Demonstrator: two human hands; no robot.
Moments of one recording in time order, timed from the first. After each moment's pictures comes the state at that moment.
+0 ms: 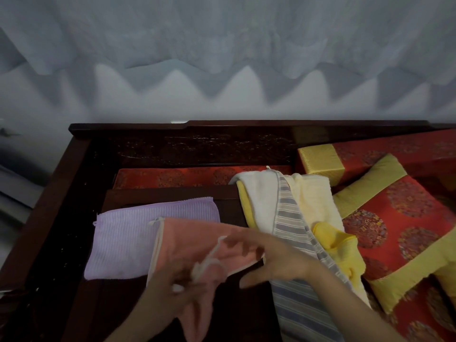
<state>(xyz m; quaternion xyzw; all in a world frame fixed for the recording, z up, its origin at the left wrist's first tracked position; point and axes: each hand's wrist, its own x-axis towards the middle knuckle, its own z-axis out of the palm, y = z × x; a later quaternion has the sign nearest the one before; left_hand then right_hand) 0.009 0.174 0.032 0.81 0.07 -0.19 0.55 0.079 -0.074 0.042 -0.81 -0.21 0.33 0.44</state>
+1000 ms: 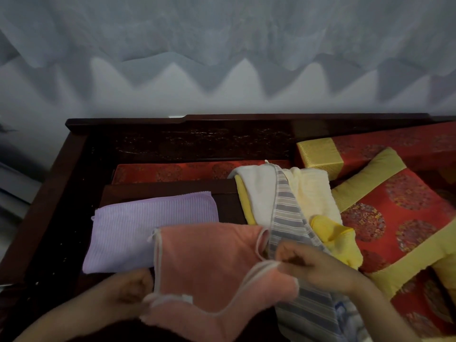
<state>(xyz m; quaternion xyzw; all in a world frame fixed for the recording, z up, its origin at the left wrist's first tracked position) 0.010 0.270 0.025 0.84 -0.05 -0.38 0.39 0.043 -0.140 0.033 -0.81 -0.17 0.29 0.48</state>
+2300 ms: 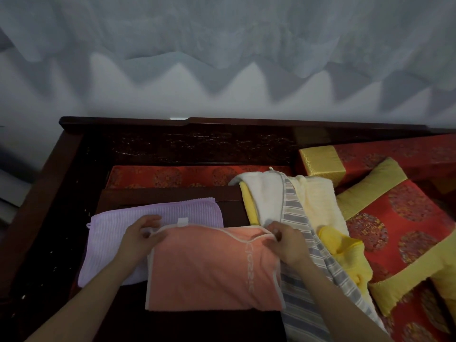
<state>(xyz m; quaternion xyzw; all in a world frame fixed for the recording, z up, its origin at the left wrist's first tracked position) 0.118 0.263 -0.064 0.84 0.14 -0.09 0.52 0.108 -0.093 -0.051 -0.95 0.08 0.12 0.29</state>
